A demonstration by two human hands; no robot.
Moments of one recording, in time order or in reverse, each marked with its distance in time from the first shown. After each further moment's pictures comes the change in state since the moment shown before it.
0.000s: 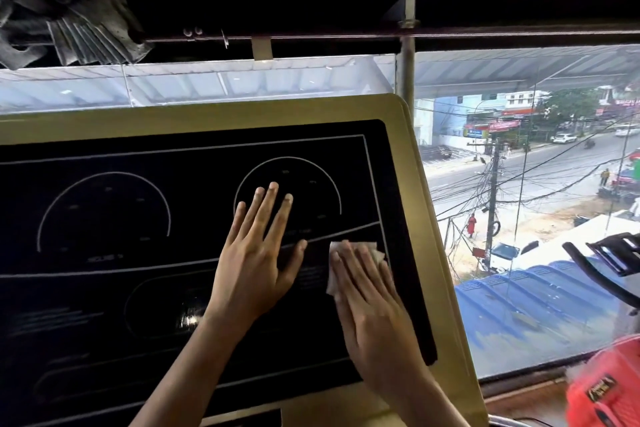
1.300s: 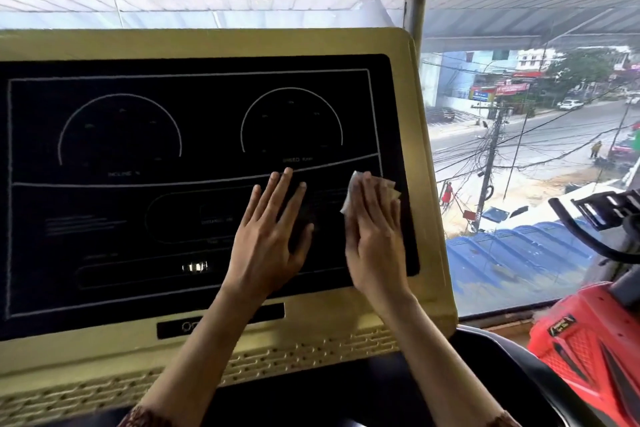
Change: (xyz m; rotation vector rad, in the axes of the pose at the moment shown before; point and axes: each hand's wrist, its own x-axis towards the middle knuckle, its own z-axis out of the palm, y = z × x) left_hand -0.070 0.030 -0.008 -0.118 0.002 0.016; right_hand -0.009 -0.001 -0.001 0.038 0.072 0.175
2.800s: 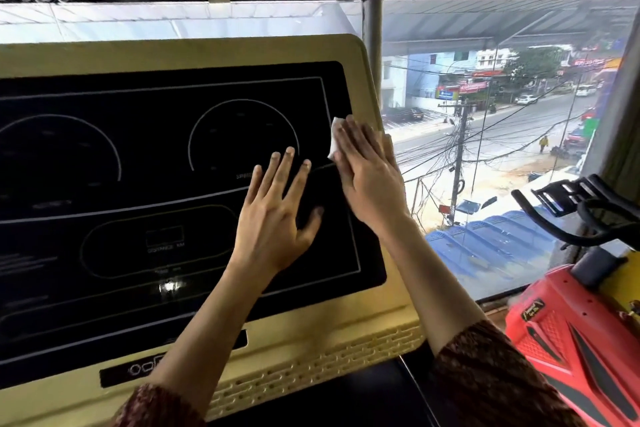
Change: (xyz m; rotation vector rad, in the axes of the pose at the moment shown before) left_hand 0.061 0.039 0.022 0.024 -0.111 -0.004; right_hand 0.095 0.051 -0.029 -0.205 0.020 -0.053
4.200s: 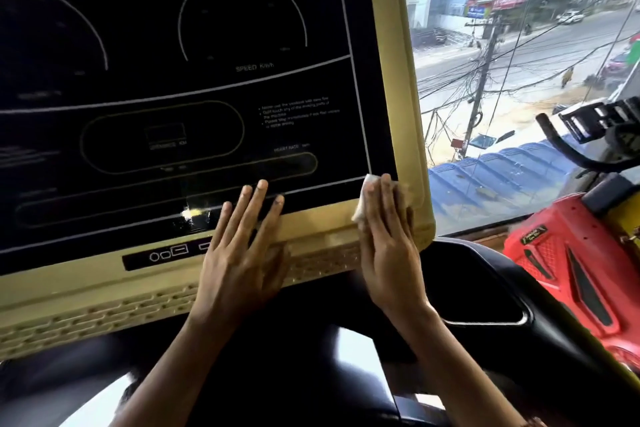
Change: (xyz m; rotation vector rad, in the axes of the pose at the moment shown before) left_hand -0.167 -0.002 -0.017 -0.109 -0.055 0.013; right_hand -0.211 -0.032 -0.008 0.215 -0.161 0.177
